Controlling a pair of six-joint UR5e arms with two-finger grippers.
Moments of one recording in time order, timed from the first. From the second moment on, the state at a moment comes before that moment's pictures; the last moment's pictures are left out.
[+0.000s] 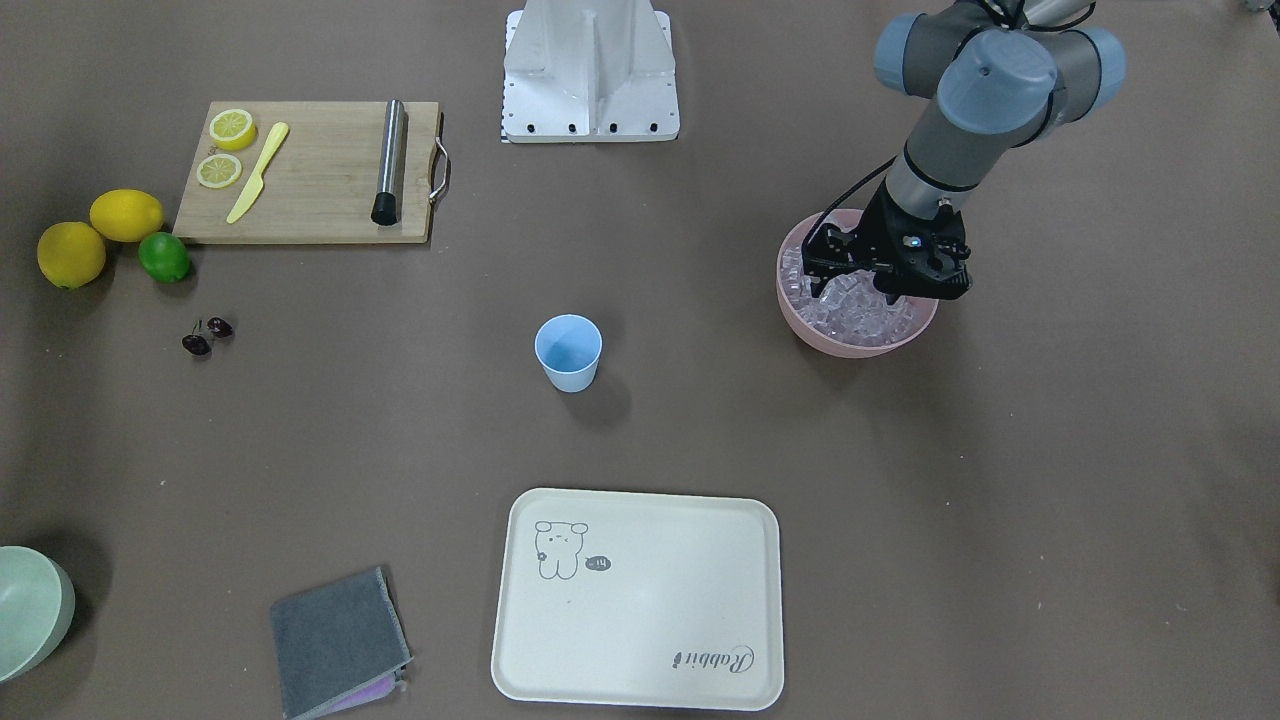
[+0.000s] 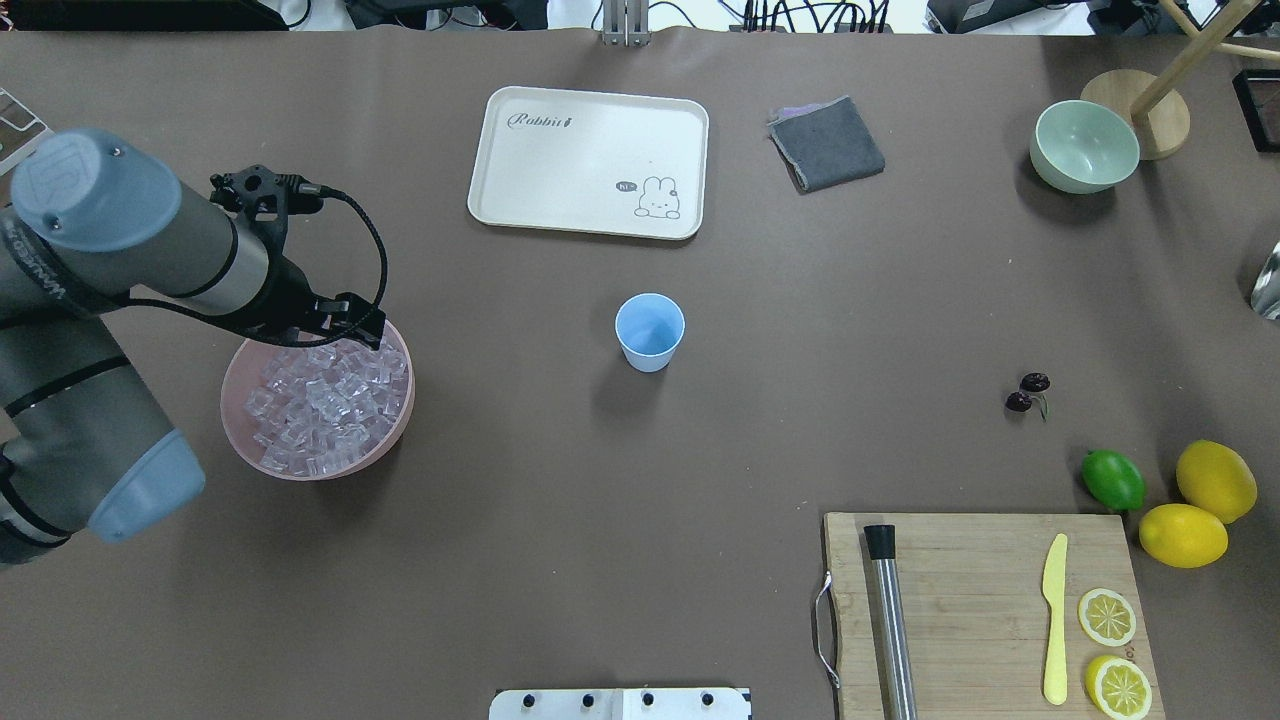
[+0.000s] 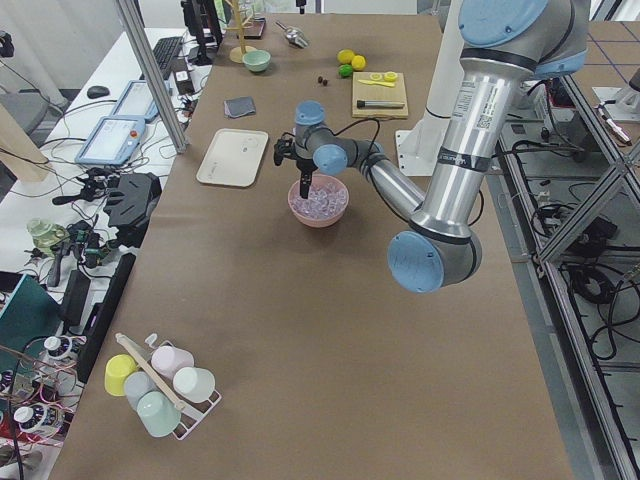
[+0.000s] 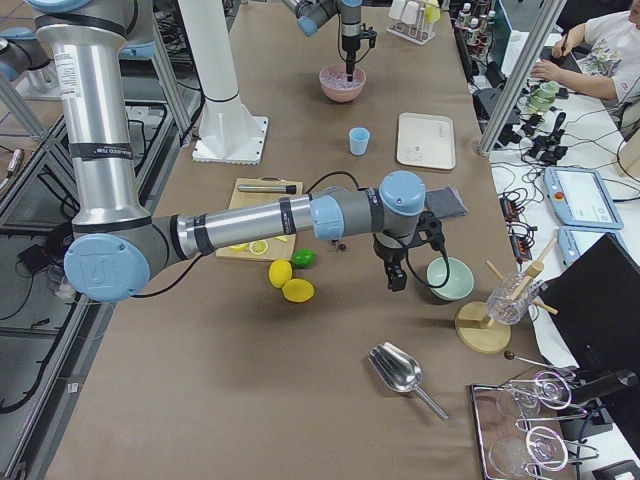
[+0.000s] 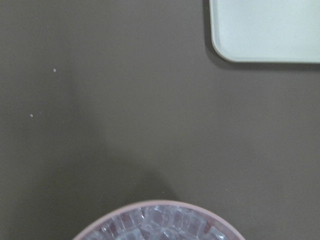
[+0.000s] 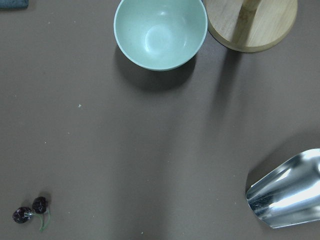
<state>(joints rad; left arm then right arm) -0.72 -1.86 -1.87 -1.76 -2.02 -0.99 1.47 -1.48 1.71 -1.59 2.40 -0.06</state>
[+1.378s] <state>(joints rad) -0.65 -1.83 -1.89 -1.77 -1.98 -1.05 1.47 -1.49 1.72 -1.59 2.40 -0.04</state>
